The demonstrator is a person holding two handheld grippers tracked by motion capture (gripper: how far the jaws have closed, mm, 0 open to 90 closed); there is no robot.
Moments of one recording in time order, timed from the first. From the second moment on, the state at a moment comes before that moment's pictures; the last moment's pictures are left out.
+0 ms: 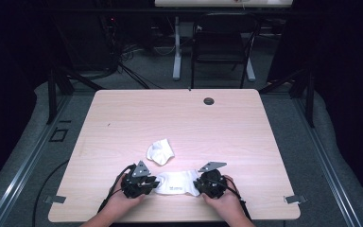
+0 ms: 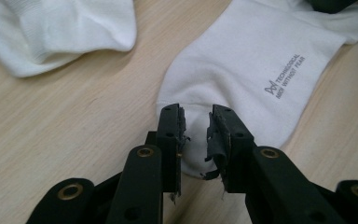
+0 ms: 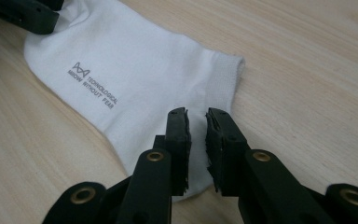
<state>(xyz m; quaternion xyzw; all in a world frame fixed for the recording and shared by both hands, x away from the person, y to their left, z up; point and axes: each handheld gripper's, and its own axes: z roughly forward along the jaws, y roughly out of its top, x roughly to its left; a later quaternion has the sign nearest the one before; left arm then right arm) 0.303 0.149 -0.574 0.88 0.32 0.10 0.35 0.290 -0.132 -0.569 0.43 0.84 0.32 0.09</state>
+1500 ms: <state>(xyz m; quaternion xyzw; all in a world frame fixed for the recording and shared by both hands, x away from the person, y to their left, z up) 0.323 0.208 -0.568 0.81 0.41 0.13 0.41 0.337 -0.082 -0.541 0.39 0.85 0.35 0.11</state>
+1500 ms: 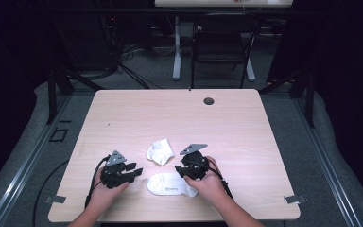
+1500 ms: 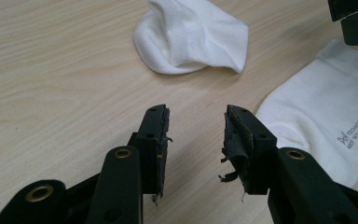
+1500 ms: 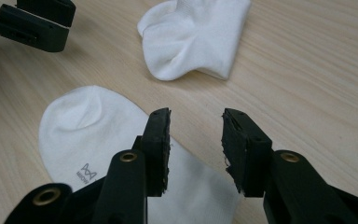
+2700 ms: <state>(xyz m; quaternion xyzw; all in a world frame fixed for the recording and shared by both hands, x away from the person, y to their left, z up) 0.325 0.203 -0.572 0.81 0.41 0.13 0.40 0.387 -0.005 -0.551 0.37 0.86 0.34 0.10</state>
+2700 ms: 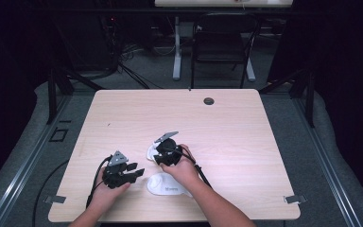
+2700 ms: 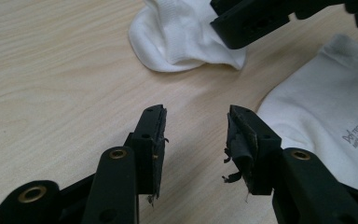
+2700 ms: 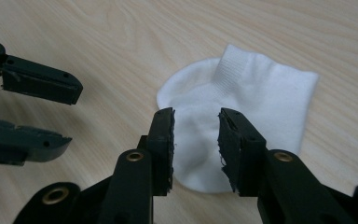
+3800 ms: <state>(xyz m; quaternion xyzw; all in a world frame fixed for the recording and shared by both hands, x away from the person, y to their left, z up) 0.326 0.205 -0.572 0.81 0.41 0.13 0.40 0.384 0.010 -0.560 0.38 0.87 0.31 0.11</state>
